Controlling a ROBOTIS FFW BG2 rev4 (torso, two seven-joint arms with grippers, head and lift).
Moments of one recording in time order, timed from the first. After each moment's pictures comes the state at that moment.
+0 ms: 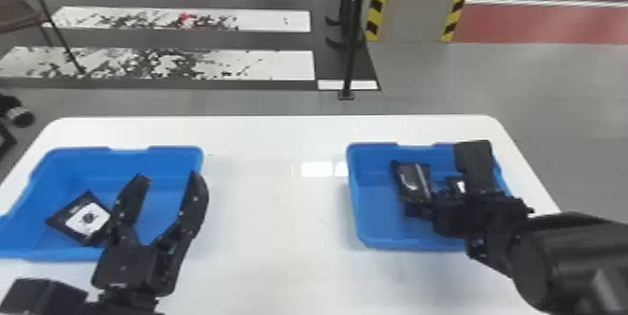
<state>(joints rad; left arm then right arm) 0.50 0.10 -0.08 -1.84 0.31 -0.45 -0.10 0.00 -0.22 0.04 -1.87 -0.21 1.05 0.07</state>
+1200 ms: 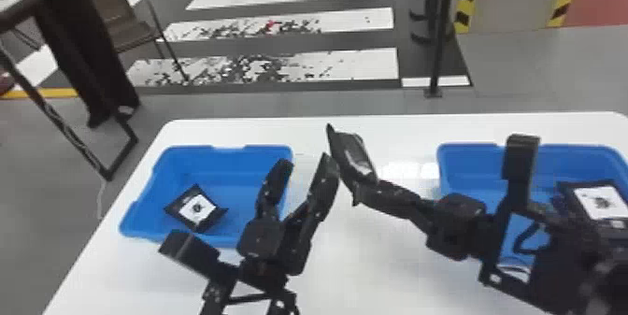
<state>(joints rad) 0.49 0.13 -0.19 -1.98 0.53 -0.29 -0.17 0.05 -0.31 0.32 -1.96 -0.74 0.63 0.44</state>
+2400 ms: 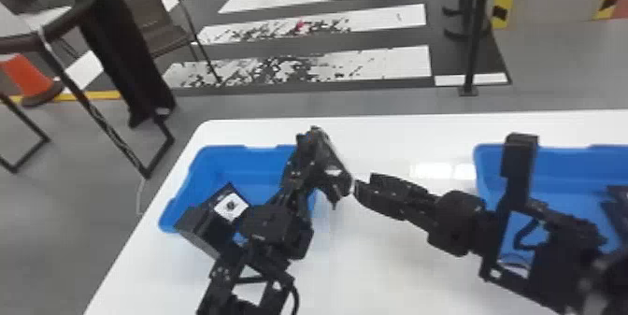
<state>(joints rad) 0.51 0.11 -0.05 -2.06 0.35 -0.16 -0.14 -0.05 -0.30 0.47 -1.82 -0.78 0.50 0.43</state>
